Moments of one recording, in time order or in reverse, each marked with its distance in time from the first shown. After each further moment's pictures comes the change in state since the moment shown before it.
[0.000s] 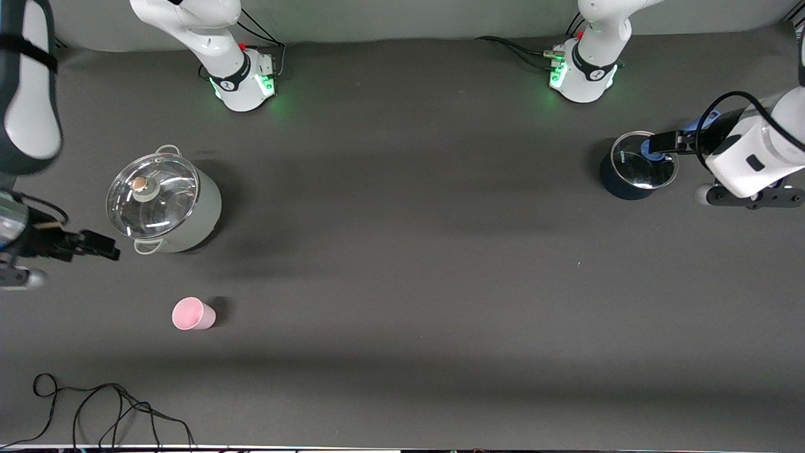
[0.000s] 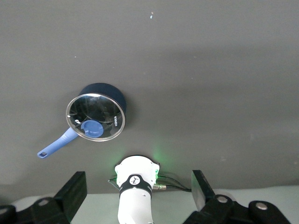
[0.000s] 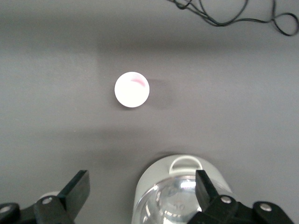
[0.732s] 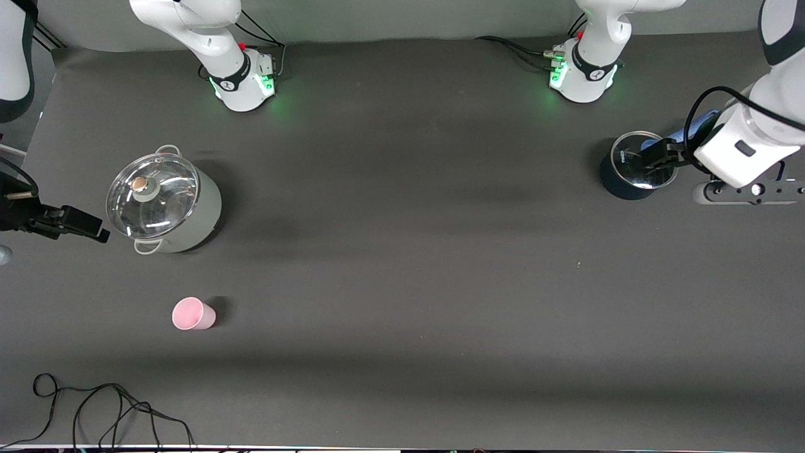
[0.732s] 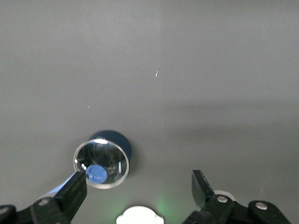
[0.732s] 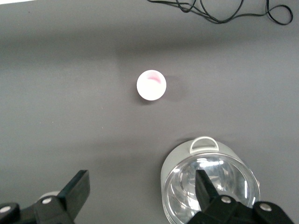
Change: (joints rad) left arm -0.300 -0.163 0.310 -0.192 0.000 0.333 0.026; right arm 0.038 -0.035 0.008 0.102 0.023 -0.135 0.117
